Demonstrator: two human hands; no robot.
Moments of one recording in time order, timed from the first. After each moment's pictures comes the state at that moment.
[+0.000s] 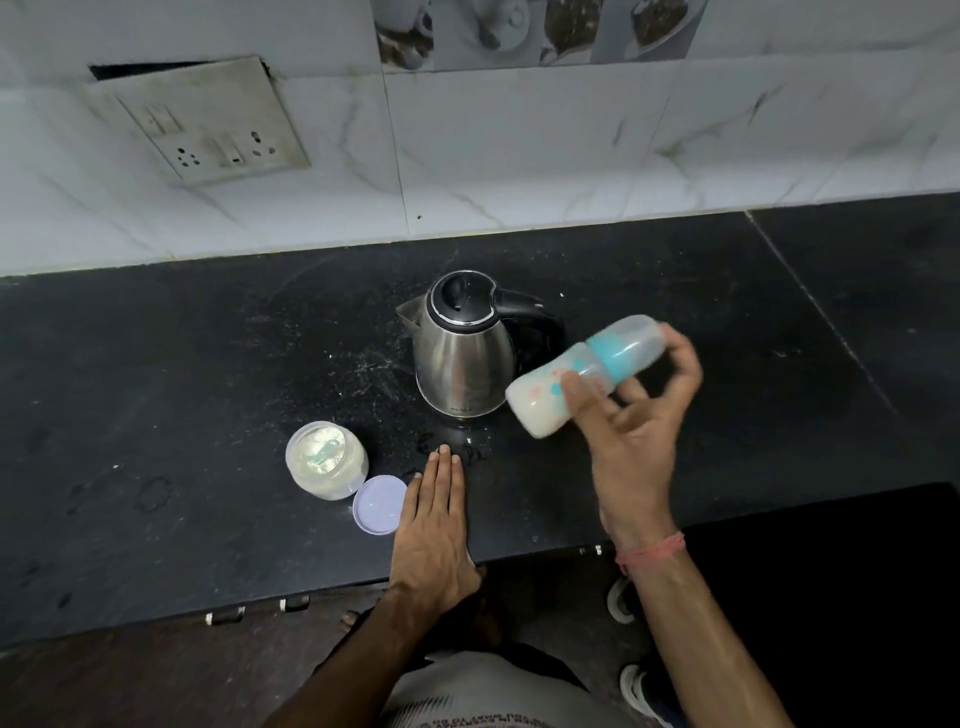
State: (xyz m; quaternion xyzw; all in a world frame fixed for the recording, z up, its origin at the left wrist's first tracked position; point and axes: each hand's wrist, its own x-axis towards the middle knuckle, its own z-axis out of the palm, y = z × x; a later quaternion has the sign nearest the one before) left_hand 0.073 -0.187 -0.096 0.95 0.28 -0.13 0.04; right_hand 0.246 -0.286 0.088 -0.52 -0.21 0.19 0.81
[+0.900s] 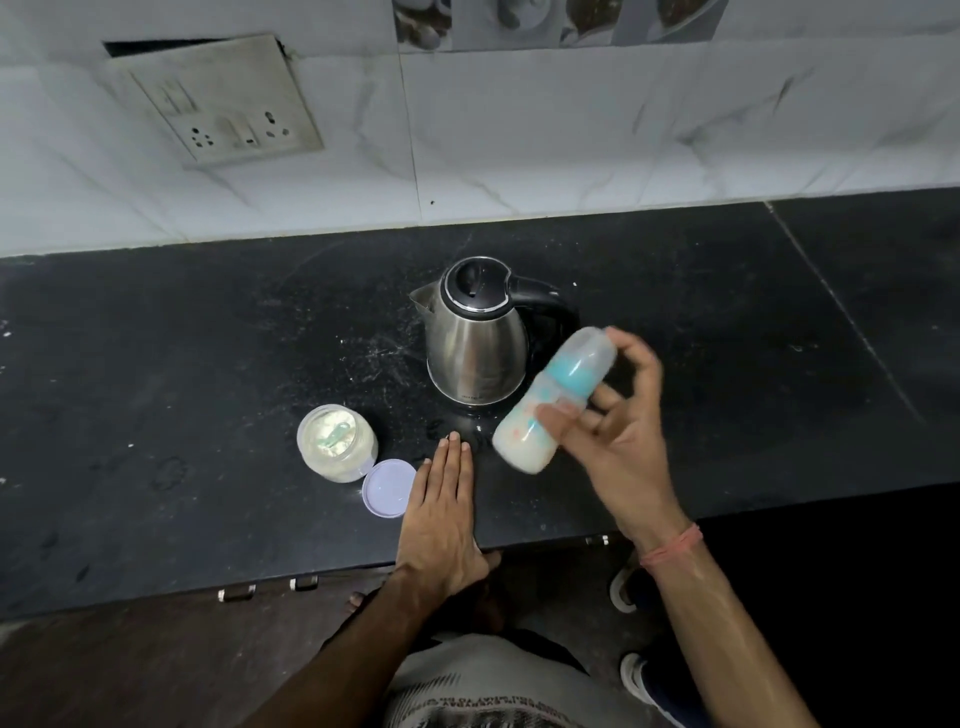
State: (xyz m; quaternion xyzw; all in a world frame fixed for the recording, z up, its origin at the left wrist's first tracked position) left_hand 0.071 -0.182 -0.095 0.95 0.27 -0.10 0.06; right_hand 0.245 -0.292 0.078 -0.57 -0.24 0.29 0.73
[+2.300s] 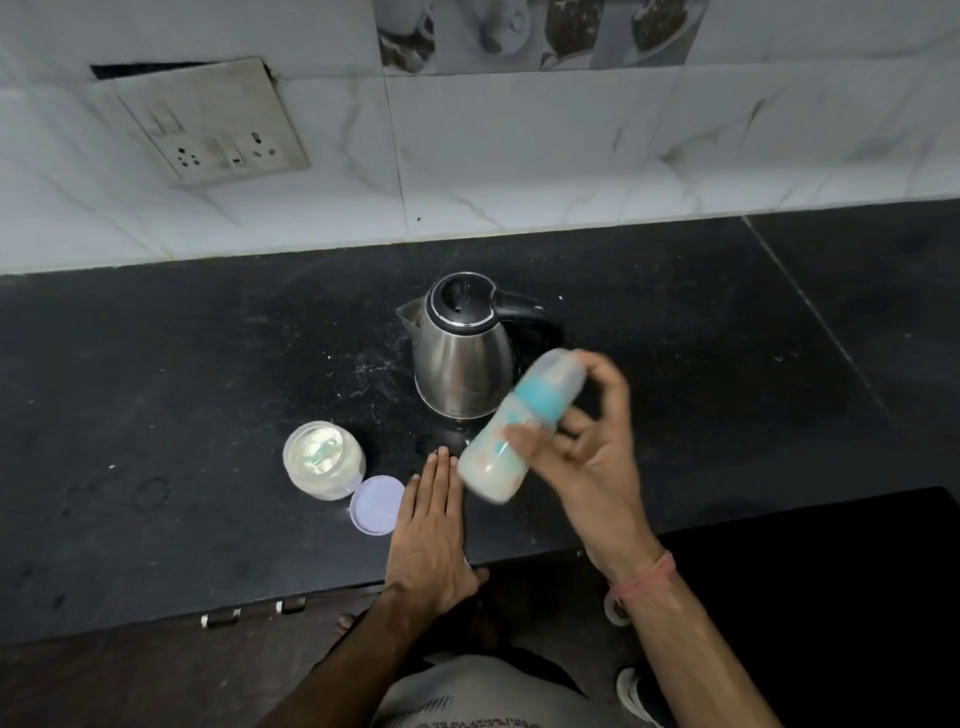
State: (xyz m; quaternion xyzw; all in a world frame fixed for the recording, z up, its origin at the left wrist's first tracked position) left_hand 0.072 -0.184 -0.096 0.95 0.27 -0.11 0.06; right_hand 0.222 -0.291 0.092 -0.56 -0.22 0.30 0.74
